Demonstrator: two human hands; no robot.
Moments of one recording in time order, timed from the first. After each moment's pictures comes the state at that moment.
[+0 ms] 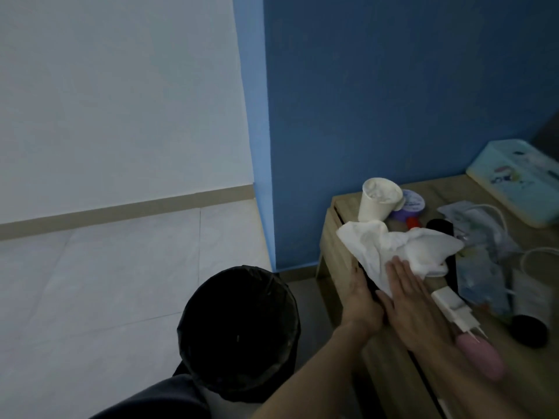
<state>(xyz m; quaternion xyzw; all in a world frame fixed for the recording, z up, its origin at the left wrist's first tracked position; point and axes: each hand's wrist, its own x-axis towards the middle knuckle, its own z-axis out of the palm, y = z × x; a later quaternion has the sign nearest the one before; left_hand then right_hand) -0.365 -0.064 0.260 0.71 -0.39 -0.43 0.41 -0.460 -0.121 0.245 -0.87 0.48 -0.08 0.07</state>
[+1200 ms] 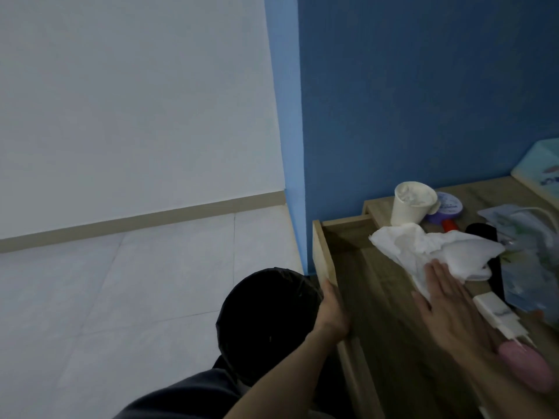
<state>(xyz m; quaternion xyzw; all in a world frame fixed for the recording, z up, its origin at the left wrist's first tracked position) -0.295 -0.003 0.256 0.77 -0.26 -0.47 0.35 -0.460 -0.122 0.250 -0.86 0.49 -0.08 0.10</state>
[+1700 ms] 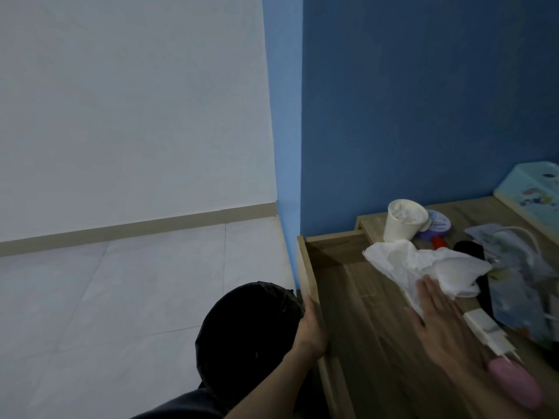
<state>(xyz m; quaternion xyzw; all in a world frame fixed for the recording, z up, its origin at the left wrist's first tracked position) -0.273 0.012 0.240 0.78 -0.27 -0.45 0.34 -0.460 -0.125 0.246 -0.85 0.51 -0.08 0.08</state>
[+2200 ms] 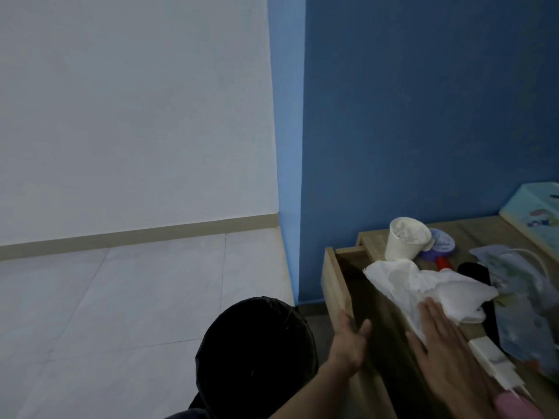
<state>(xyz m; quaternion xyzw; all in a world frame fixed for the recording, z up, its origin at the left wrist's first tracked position) -0.310 -0.036 0.262 0.68 -0.21 -0.55 0.44 -0.460 -0.127 0.250 -0.87 0.48 -0.08 0.08</state>
